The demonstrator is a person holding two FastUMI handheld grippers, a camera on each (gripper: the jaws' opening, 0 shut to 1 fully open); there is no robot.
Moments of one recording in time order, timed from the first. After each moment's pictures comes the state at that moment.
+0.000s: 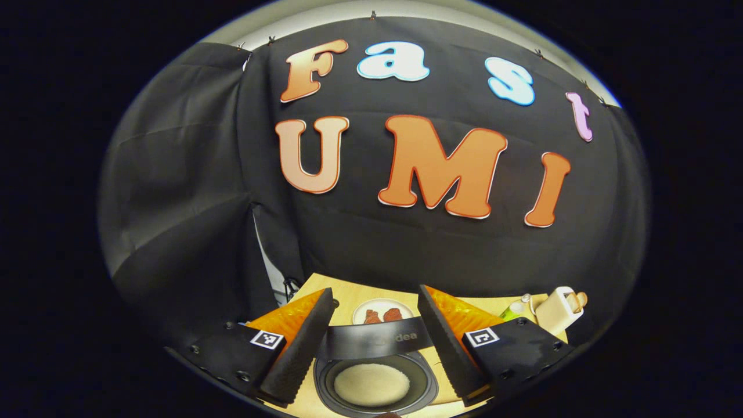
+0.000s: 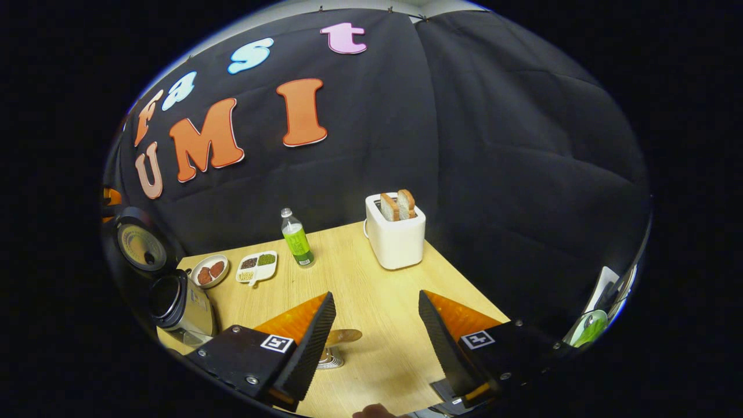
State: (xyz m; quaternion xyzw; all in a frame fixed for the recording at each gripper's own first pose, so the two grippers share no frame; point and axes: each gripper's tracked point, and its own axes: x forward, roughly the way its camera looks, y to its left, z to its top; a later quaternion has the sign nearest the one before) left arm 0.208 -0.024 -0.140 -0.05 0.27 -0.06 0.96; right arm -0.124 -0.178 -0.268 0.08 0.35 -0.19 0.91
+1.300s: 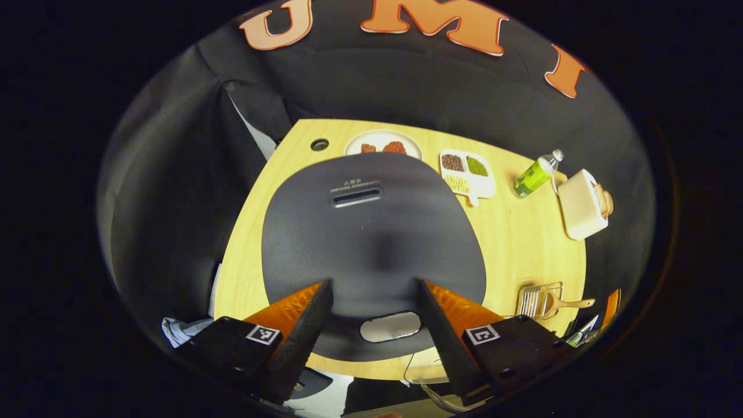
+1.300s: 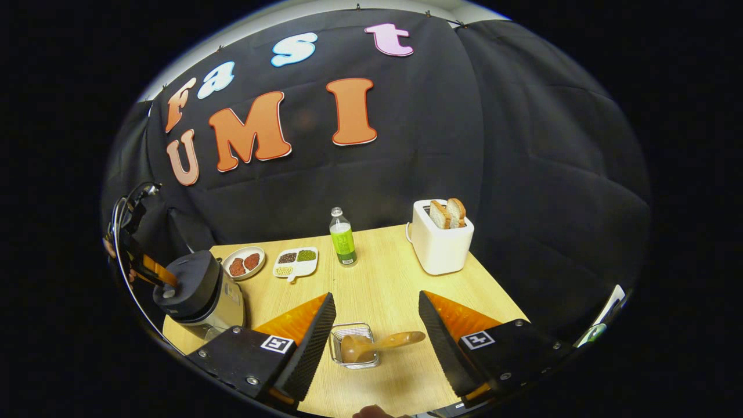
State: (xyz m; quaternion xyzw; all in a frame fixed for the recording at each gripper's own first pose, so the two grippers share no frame) left arm 0.050 -0.055 -0.331 0.02 0.61 -0.07 0.79; right arm -0.094 -0.102 -0.254 0.07 0.36 -0.09 0.93
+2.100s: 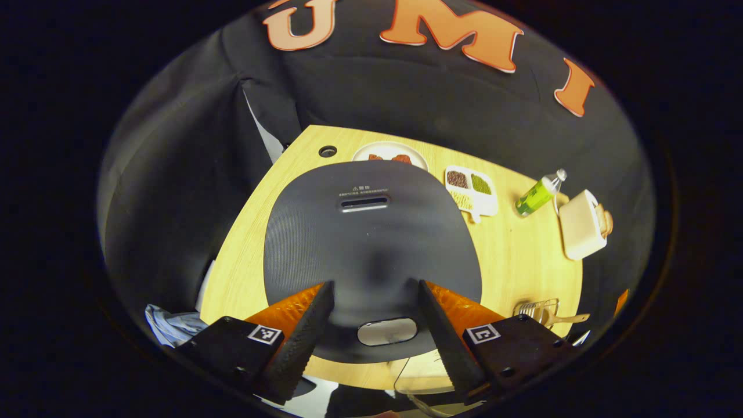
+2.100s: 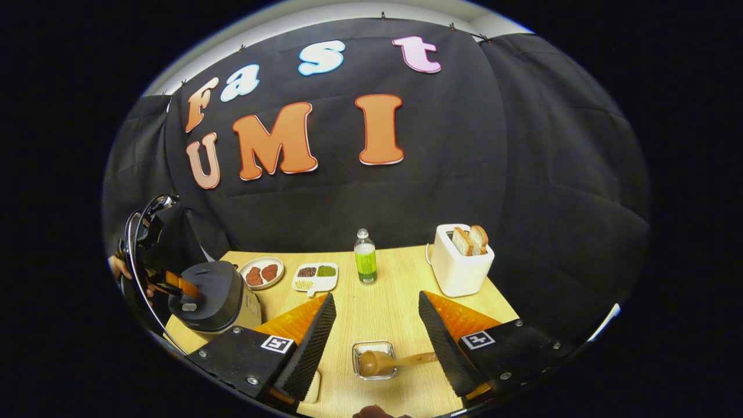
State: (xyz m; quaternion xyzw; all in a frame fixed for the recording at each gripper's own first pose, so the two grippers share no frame) left arm 0.067 -0.055 -0.323 -0.04 0.53 -0.05 0.84; right arm -0.050 -0.067 -0.203 0.04 0.30 -0.05 0.95
